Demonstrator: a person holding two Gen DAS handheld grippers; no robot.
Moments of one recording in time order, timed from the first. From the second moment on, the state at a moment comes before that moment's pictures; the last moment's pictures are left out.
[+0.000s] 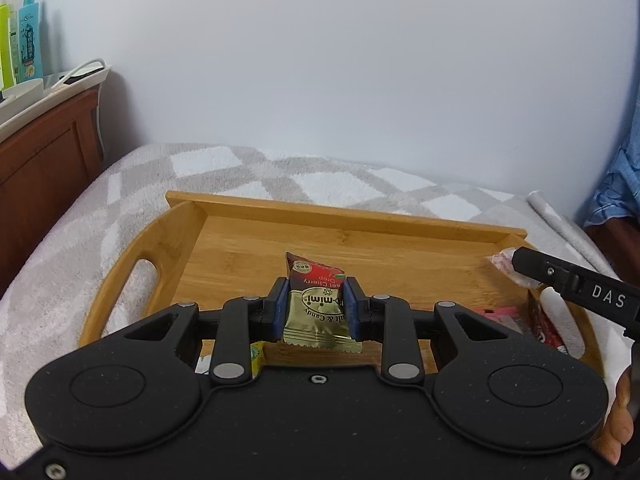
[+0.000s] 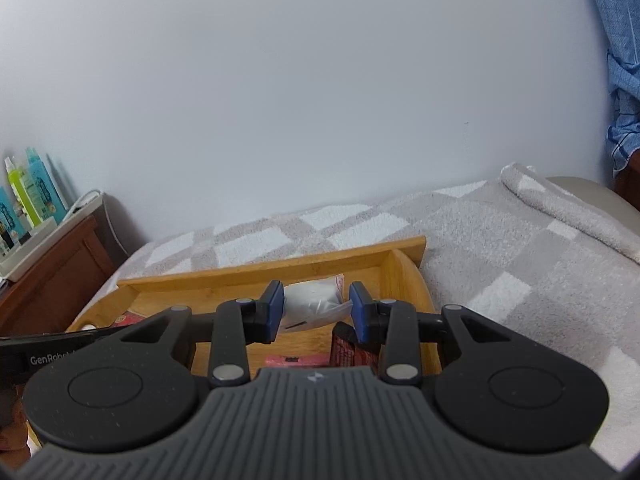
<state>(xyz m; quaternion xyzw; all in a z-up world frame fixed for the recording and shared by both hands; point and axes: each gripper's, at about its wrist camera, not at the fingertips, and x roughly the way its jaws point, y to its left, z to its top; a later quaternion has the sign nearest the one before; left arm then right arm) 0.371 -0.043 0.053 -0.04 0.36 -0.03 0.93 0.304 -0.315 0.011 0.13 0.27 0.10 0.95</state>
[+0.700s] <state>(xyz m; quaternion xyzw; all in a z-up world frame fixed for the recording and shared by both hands) 0.376 -0.051 0.034 -0.02 0.37 -0.03 0.93 0.310 -0.311 0.005 0.11 0.28 0.10 0.95</state>
